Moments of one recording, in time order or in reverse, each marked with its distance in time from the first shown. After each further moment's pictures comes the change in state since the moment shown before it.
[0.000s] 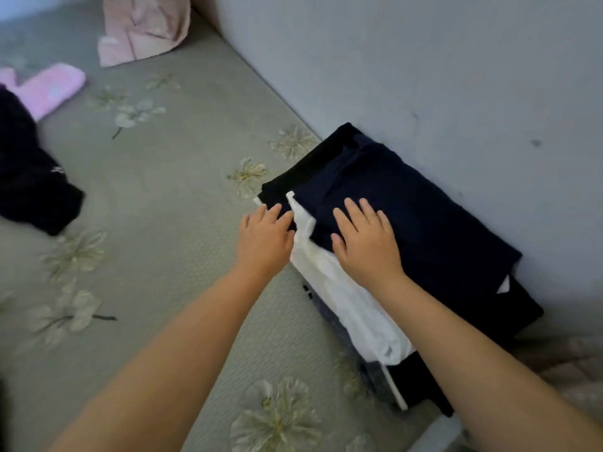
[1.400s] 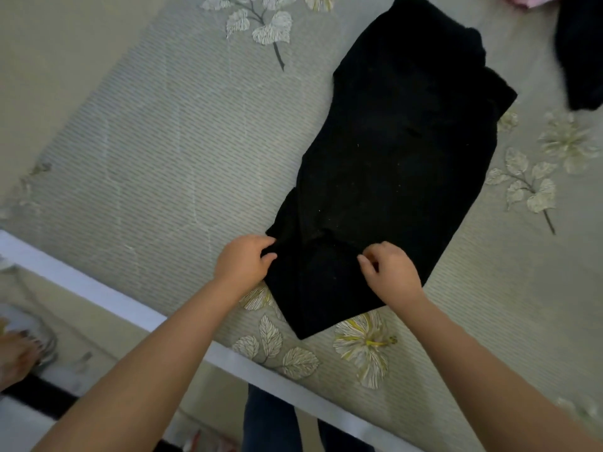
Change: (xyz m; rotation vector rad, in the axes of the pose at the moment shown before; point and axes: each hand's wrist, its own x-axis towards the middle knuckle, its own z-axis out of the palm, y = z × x) left_hand -0.672 -0.460 0.104 -0.766 0.079 -1.122; right_hand -0.274 -0.620 0.218 -0.056 -0.765 -0.658
